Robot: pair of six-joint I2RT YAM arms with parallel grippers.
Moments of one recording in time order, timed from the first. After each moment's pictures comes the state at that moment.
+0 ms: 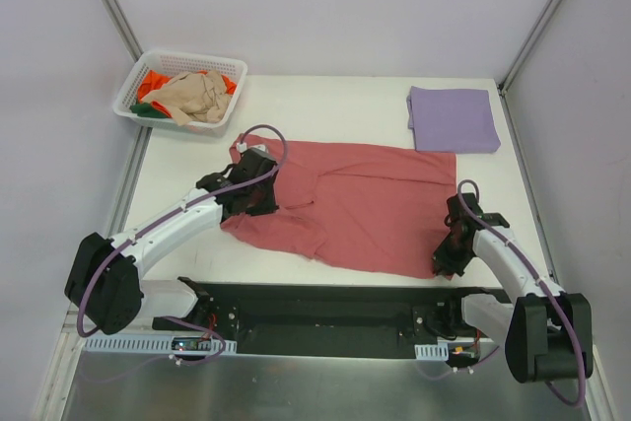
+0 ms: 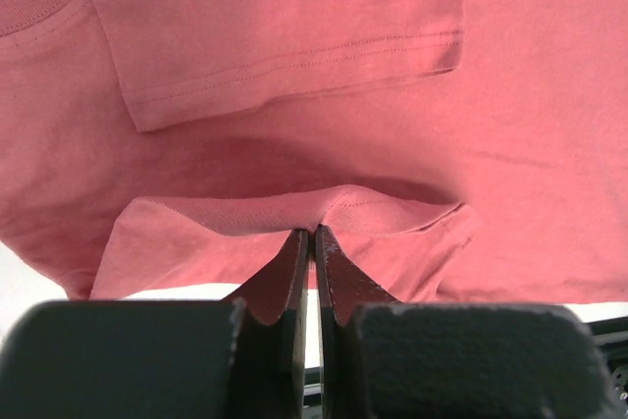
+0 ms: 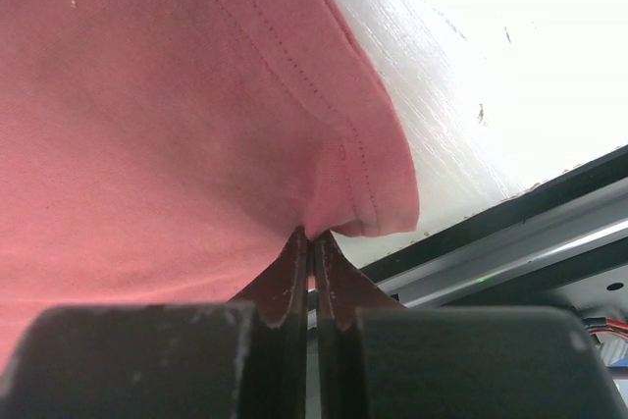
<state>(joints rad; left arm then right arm) -0.61 1.27 0.87 -0.60 -0.12 -0.71 0.10 1.05 0.49 -0.92 0.06 0.80</state>
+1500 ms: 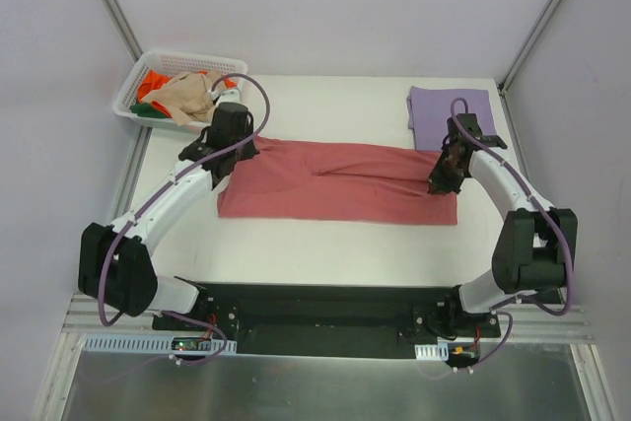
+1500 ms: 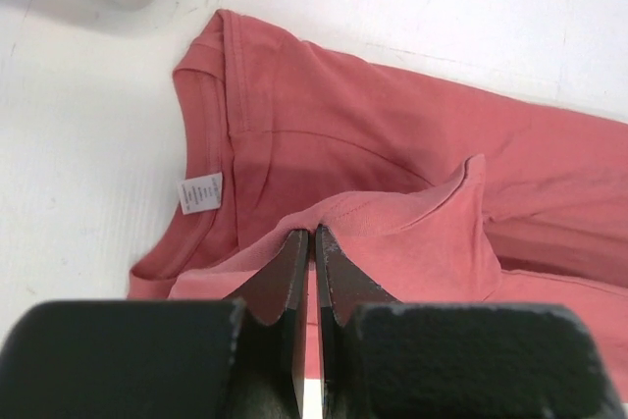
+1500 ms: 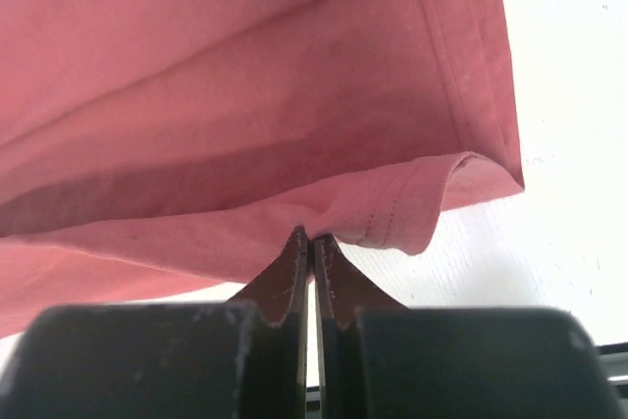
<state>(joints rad) -0.38 1.35 1.07 -0.37 -0.28 -0.46 0.09 1.50 1.12 -0.85 0.02 0.57</state>
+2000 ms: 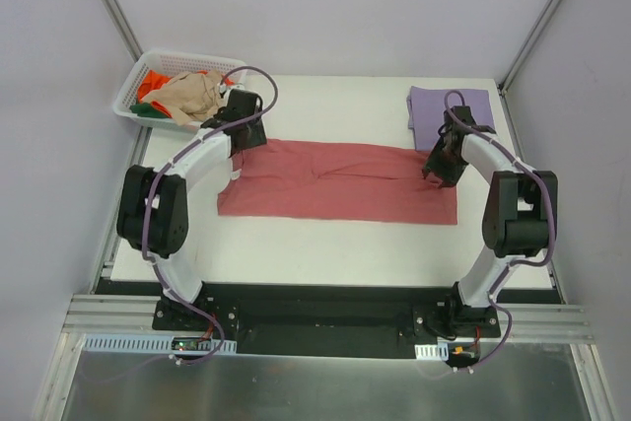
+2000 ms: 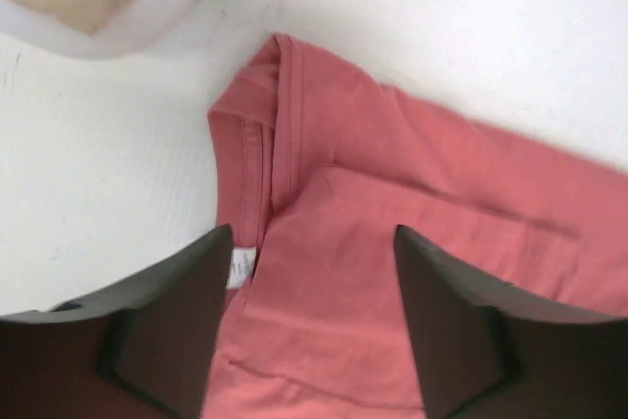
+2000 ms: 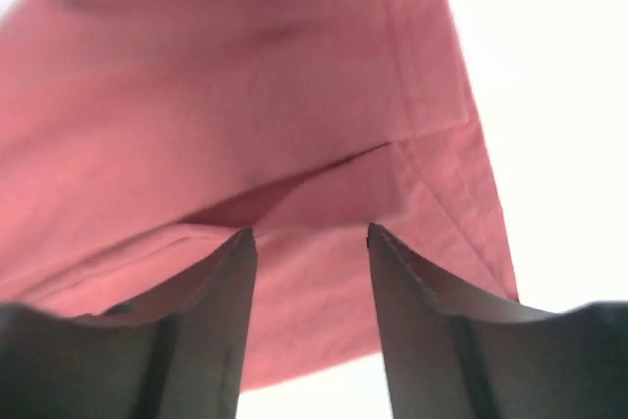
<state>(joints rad) -0.30 1.72 1.25 -0.37 -0.31 -0.44 0.04 1.76 1.23 -0.72 0.06 0.57</state>
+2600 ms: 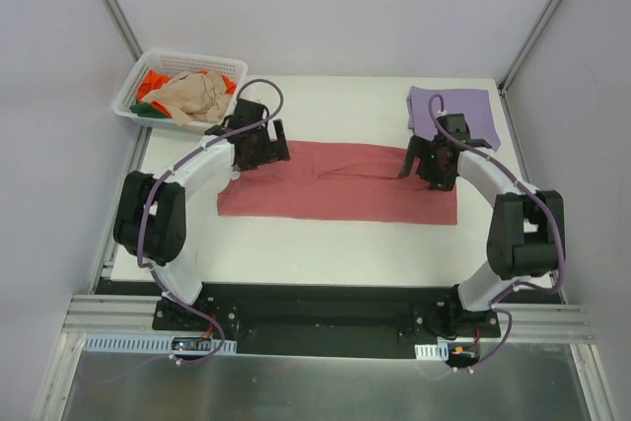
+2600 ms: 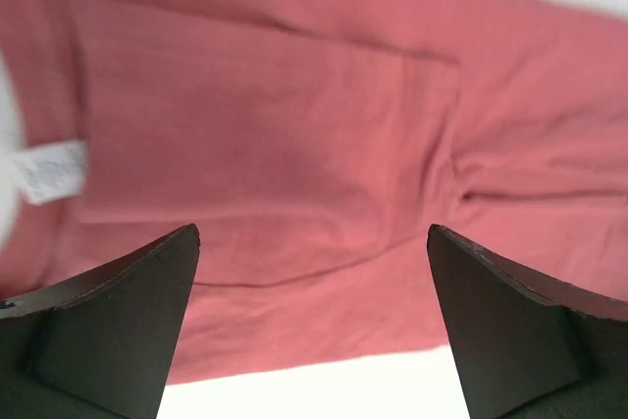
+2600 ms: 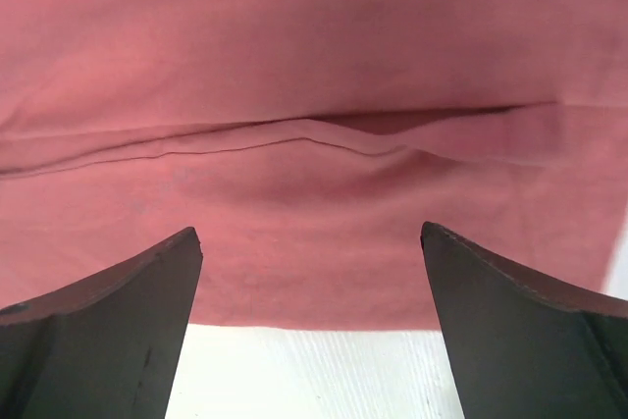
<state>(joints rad) -0.32 1.69 1.24 -0.46 -0.01 -0.55 0.10 1.57 1.08 -0.56 -0.09 0.41</state>
